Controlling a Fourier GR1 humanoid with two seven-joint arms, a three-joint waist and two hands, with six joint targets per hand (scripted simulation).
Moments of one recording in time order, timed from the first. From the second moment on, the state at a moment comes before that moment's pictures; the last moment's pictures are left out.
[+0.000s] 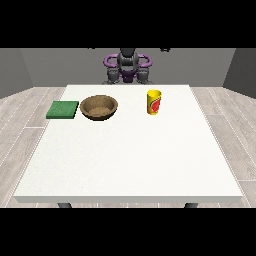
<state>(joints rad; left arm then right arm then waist) -0.15 0.05 -0.03 -1.83 0.07 0.17 0.33 -0.01 -0.09 -0.02 -1.98 -0.13 -0.07 0.40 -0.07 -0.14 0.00</state>
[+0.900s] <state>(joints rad) -0.27 0.08 0.08 -1.35 0.03 0.08 -0.28 -0.14 -0.14 -0.15 -1.80 -0.21 0.08 0.05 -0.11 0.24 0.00</state>
